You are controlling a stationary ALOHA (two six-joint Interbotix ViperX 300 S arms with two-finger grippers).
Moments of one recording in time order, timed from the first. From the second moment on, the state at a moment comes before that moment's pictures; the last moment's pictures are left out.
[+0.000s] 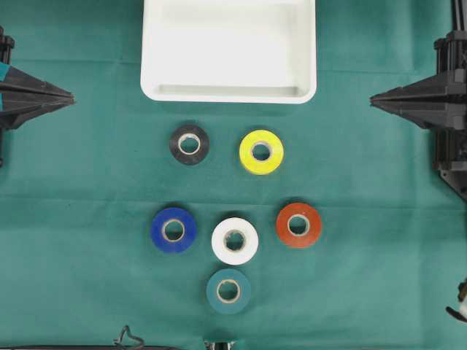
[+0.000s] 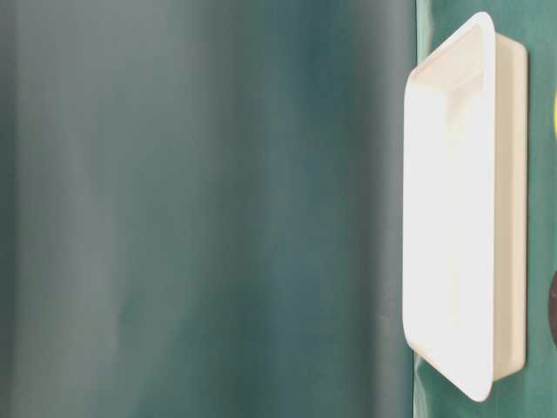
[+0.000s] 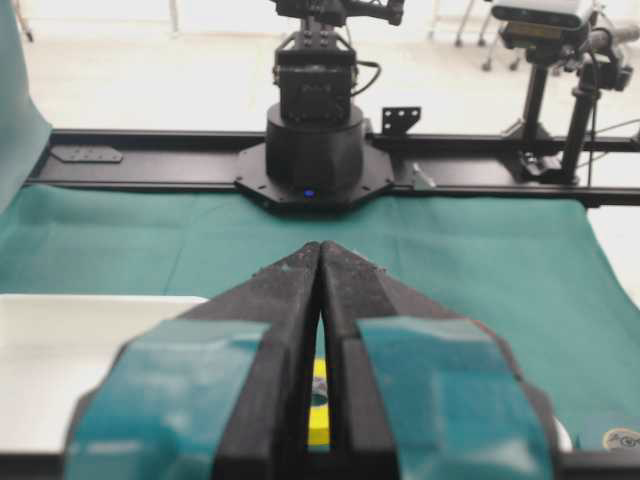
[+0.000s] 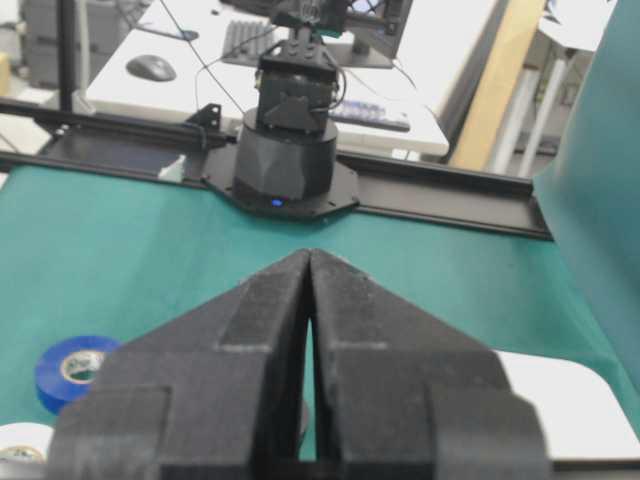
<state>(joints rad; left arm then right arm) 0.00 -0.96 1.17 0.00 -0.29 0.00 0.00 -0.96 1.17 0.00 -0.29 0.00</state>
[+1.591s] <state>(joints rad) -0.01 -0.96 1.16 0.00 -0.21 0.00 -0.01 -0.94 1.11 0.00 -0.05 0.05</state>
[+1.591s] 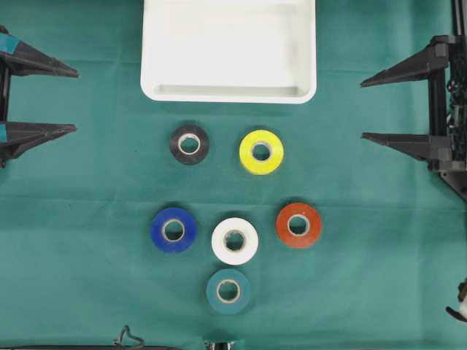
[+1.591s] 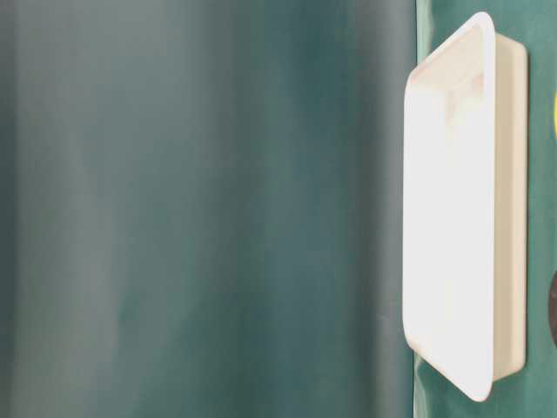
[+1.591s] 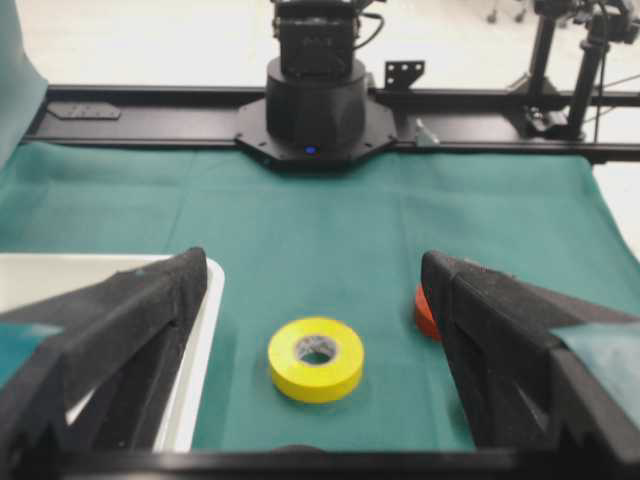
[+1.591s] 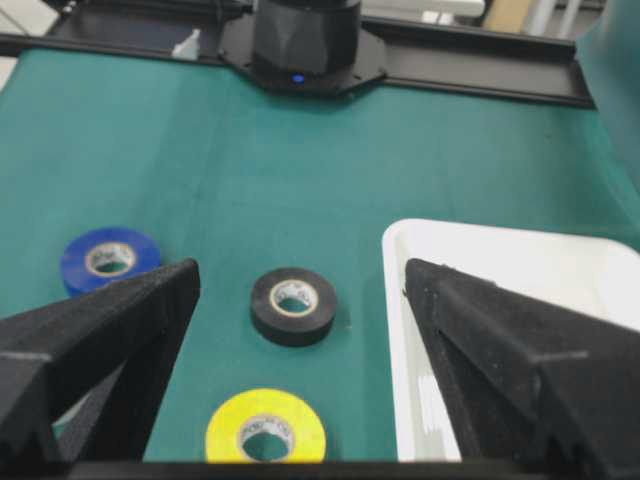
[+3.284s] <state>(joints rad) -0.04 -0.40 0.76 -0.01 -0.03 -0.01 -0.01 -0.94 1.11 0.00 -0.05 0.05</state>
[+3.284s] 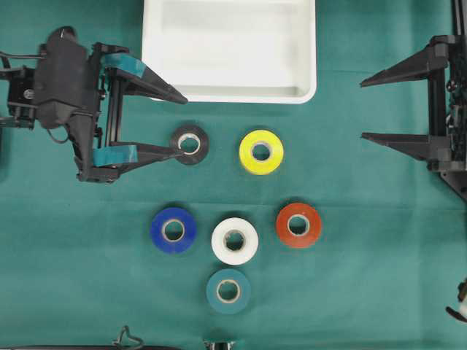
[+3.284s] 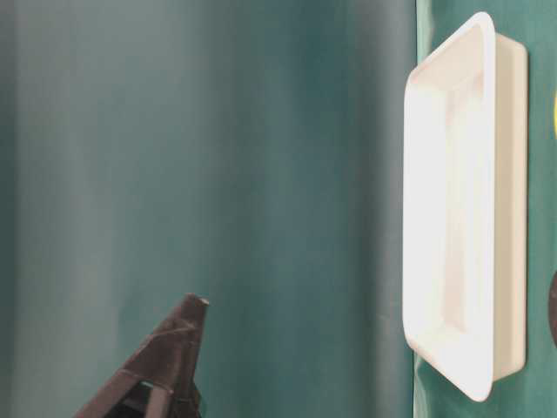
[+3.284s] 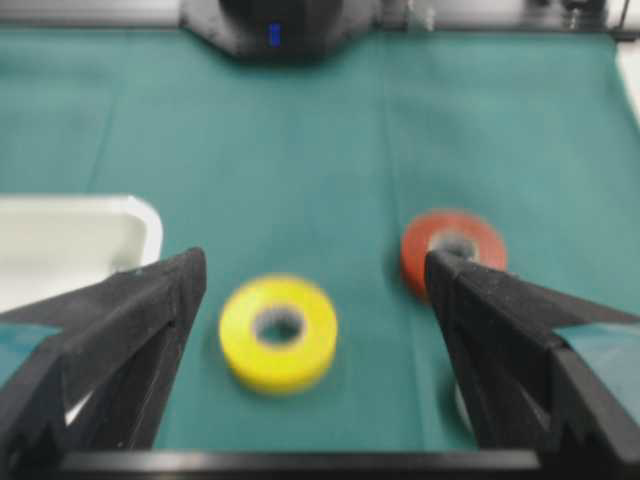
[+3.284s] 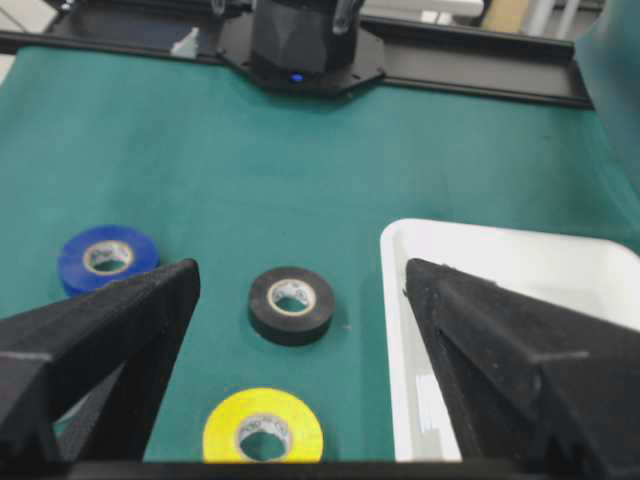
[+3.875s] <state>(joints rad) -0.01 -0.17 0.37 -0.01 0.78 -0.01 -0.01 -0.94 1.11 0.00 -0.05 0.05</state>
